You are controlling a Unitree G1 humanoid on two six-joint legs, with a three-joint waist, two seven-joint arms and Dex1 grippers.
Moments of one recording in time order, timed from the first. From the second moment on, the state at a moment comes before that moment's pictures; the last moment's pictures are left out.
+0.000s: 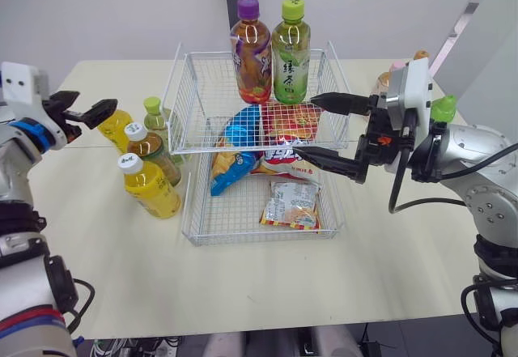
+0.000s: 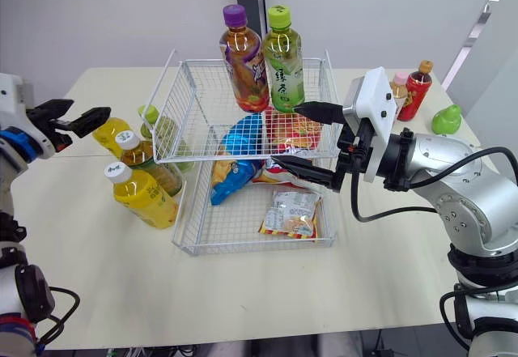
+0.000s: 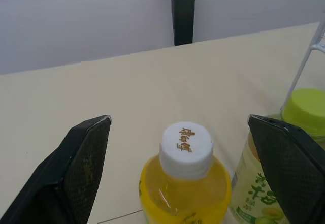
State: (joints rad) left arm -0.83 0.90 0.35 0.72 -0.27 0.32 -0.81; right arm -0.69 -0.69 -0.02 -0.52 0.75 0.74 0.73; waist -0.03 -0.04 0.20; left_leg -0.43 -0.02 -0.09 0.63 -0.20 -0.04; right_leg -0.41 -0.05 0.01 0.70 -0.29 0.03
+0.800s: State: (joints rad) left arm -0.99 0.88 0.27 1.03 -0.20 0.19 -0.83; right arm -0.70 -0.68 -0.02 -0.51 0.75 0.75 0.74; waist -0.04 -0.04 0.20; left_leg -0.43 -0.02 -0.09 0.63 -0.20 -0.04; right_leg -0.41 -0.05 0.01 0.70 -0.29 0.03
